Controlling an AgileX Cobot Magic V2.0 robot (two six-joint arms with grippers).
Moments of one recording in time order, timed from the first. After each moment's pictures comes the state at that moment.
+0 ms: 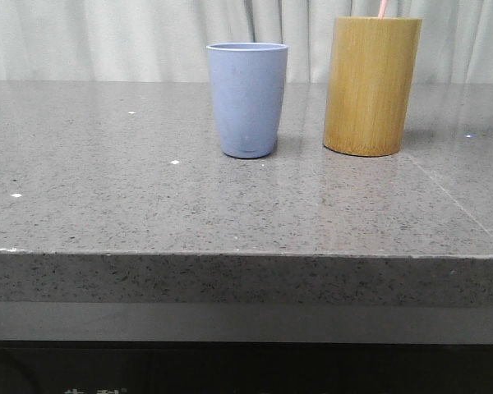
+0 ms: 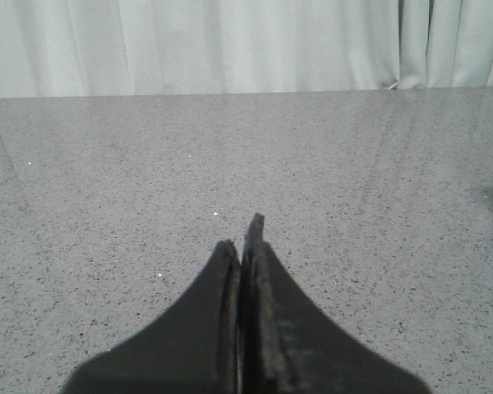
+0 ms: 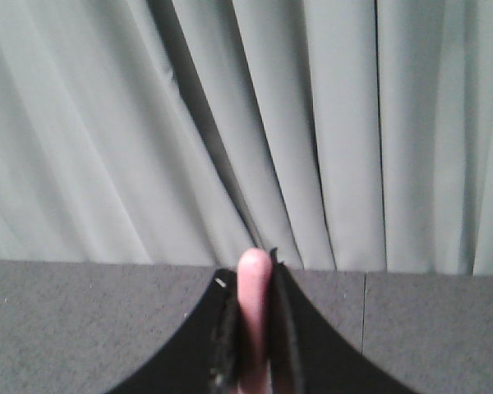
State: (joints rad) left arm -0.10 0.11 -0.43 0.08 0.54 -0.04; right arm 0.19 1.45 -1.49 0.24 0.13 -0.01
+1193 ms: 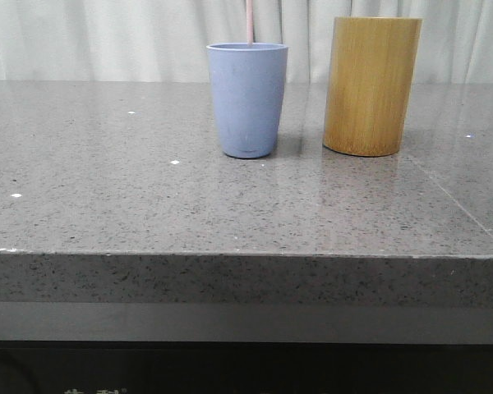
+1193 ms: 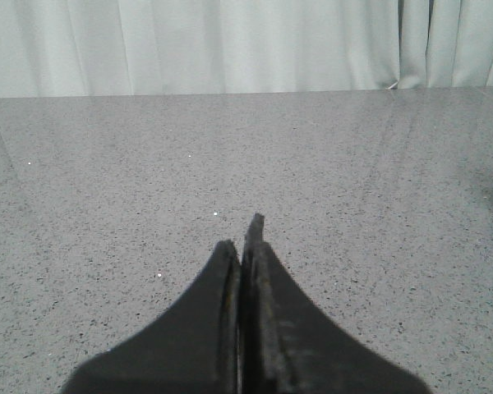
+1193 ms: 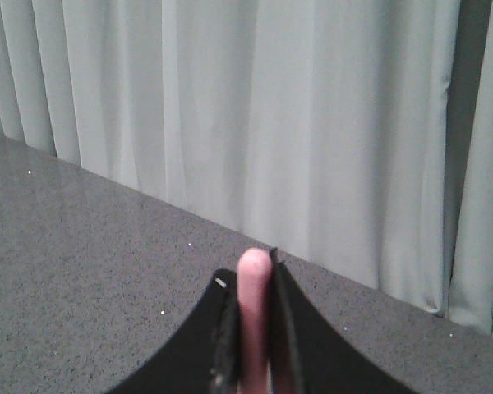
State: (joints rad) left arm -0.10 0.11 -0.43 0.08 0.54 -0.04; right arm 0.56 1.58 -1.49 0.02 -0.02 -0.01
